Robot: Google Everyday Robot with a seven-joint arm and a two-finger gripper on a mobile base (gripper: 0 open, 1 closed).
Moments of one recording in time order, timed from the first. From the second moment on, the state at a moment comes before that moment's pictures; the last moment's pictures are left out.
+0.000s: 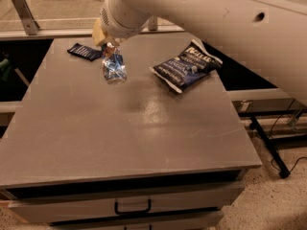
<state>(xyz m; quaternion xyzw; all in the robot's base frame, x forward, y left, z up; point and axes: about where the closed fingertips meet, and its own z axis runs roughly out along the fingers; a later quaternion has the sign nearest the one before) 0.650 0.107 0.969 -0.23 0.89 0.14 0.38</state>
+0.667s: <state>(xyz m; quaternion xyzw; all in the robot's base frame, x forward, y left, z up) 0.664 0.106 0.983 -0.25 0.86 0.15 0.41</state>
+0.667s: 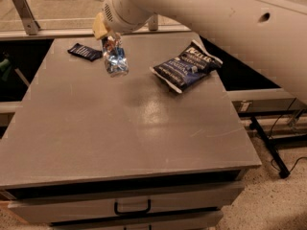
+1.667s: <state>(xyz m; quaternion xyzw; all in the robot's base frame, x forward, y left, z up) 0.711 0.127 1.023 -0.32 0.74 0.28 0.52</state>
